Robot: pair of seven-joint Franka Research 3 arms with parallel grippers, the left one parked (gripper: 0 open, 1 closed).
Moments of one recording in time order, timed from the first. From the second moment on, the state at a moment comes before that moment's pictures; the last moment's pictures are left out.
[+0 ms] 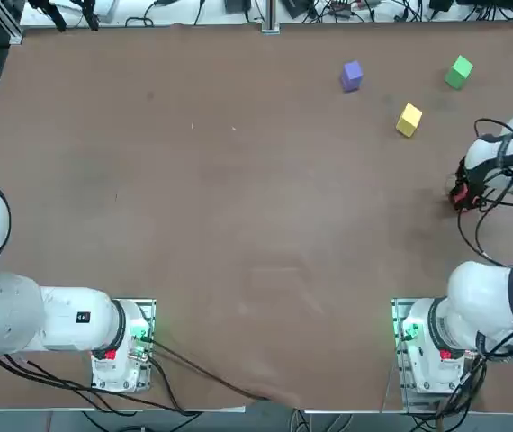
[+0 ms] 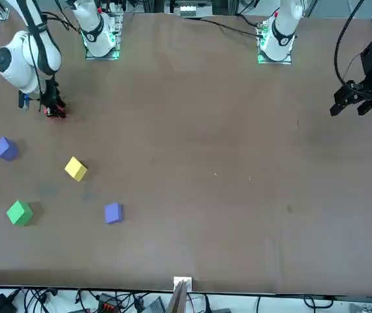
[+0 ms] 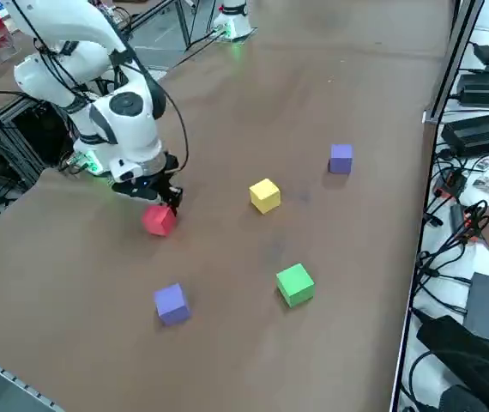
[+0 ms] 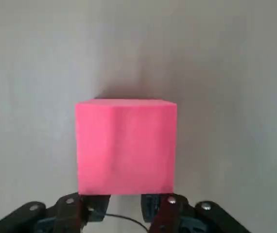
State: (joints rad) arm -0.57 0.07 0.10 -2.71 -0.12 2.71 1.11
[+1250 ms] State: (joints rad) arm -0.84 0.21 0.10 -2.55 -0.43 2.73 1.08
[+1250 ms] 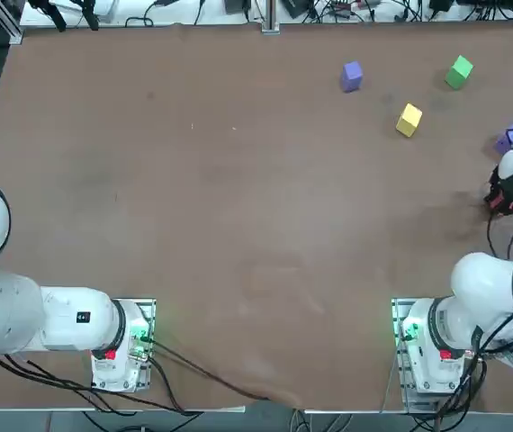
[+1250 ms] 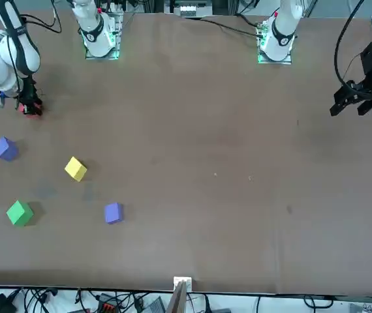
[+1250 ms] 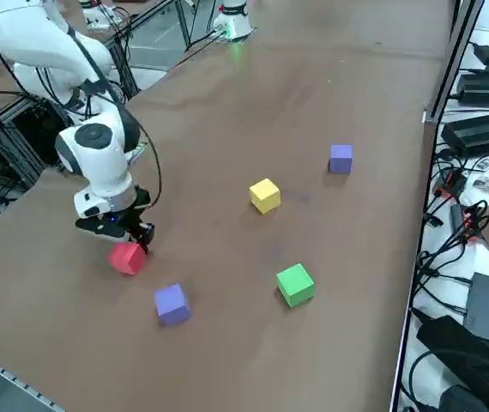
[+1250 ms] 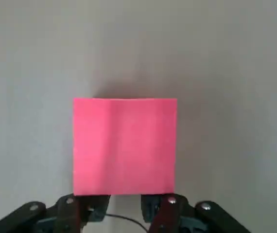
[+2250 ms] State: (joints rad) arm -0.93 0.23 0.10 -2.50 -0.55 2.73 1.06
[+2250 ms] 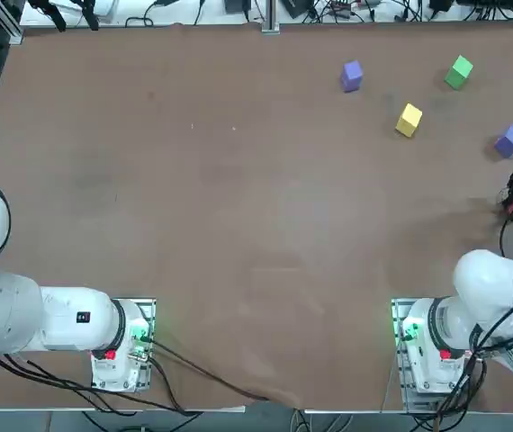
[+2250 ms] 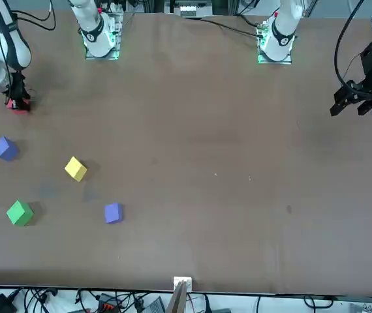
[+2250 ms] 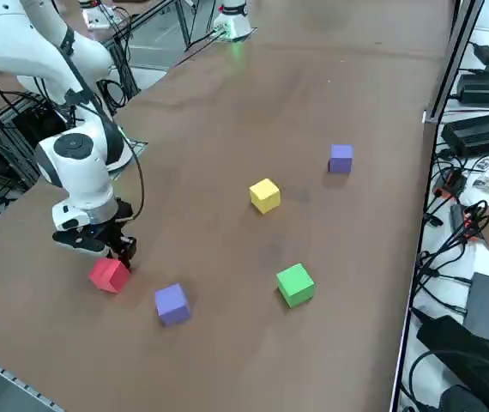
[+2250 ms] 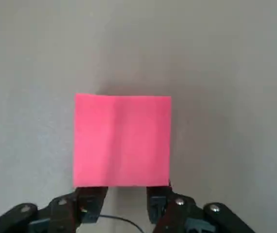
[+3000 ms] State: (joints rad) arm -0.71 0.12 0.13 -2.51 -0.55 2.54 1.09
